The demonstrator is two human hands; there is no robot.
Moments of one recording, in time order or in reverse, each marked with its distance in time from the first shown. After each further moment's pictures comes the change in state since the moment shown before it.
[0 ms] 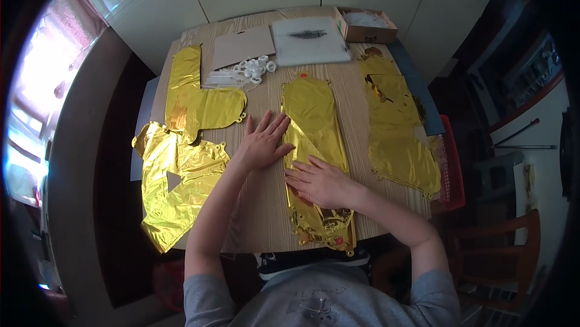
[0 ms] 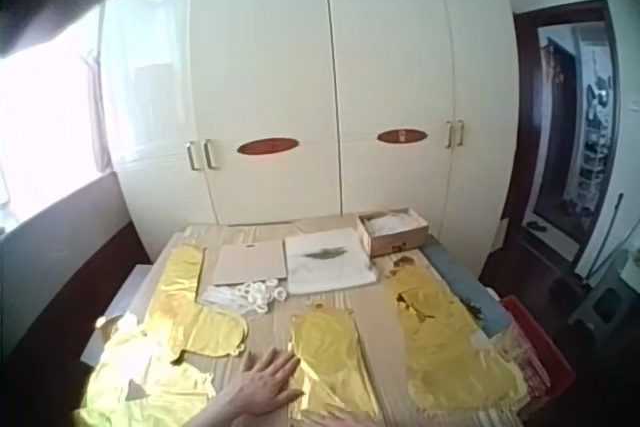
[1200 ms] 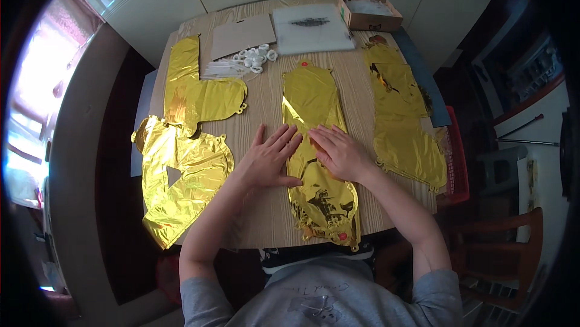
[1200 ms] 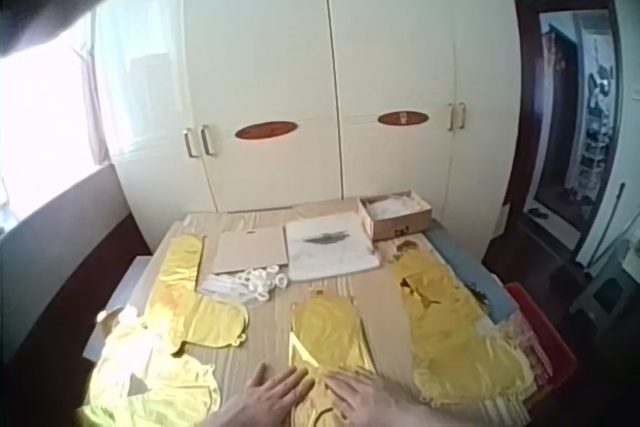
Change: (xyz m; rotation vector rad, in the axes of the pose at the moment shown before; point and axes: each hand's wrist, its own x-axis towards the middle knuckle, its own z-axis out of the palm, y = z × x) left_hand -0.039 0.023 -0.007 -0.008 -0.039 0.251; right_hand -0.005 0.045 0.005 0.080 0.292 0.276
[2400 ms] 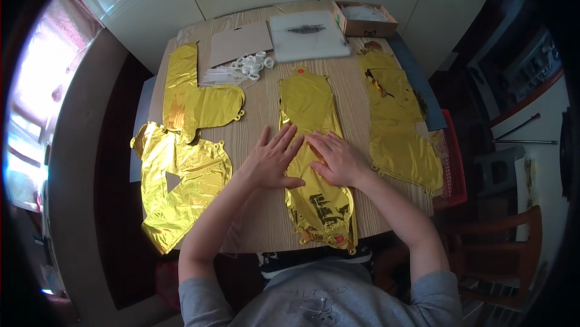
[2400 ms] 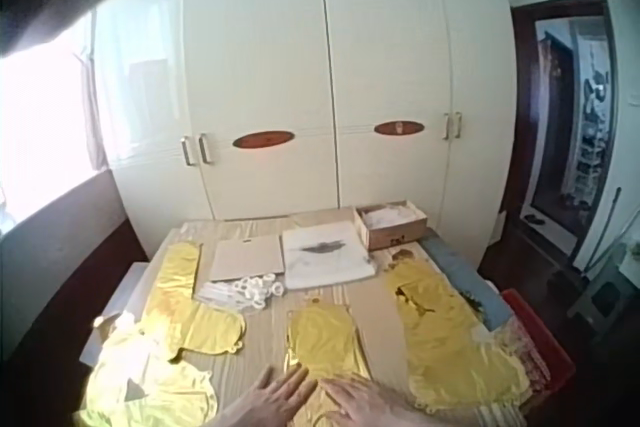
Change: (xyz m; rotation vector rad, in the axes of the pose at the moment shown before) left_hand 0.015 0.002 0.003 0.046 0.029 0.020; right_hand 0.000 -0.002 -0.002 0.025 -0.040 0.027
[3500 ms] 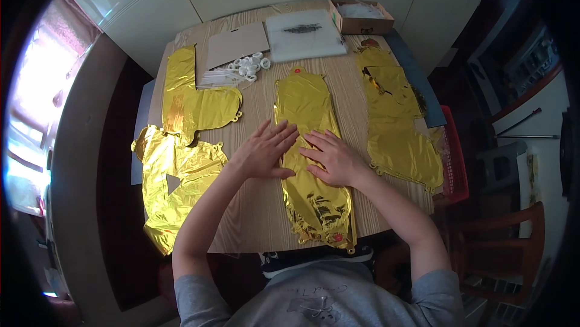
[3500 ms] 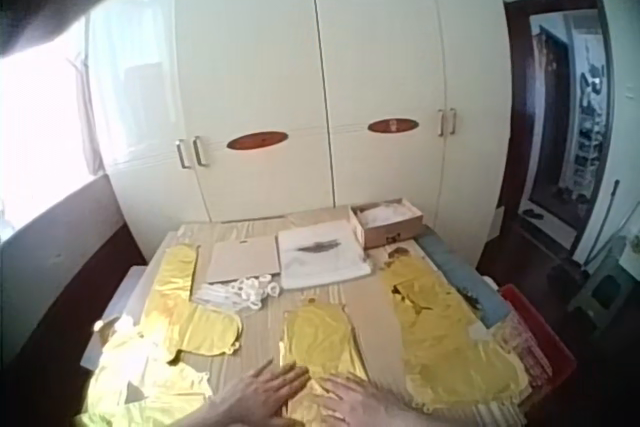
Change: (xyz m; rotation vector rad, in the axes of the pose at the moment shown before) left_hand 0.009 -0.025 -0.010 0.075 -0.021 0.109; right_hand -0.001 0.001 0.000 0.016 0.030 -0.084
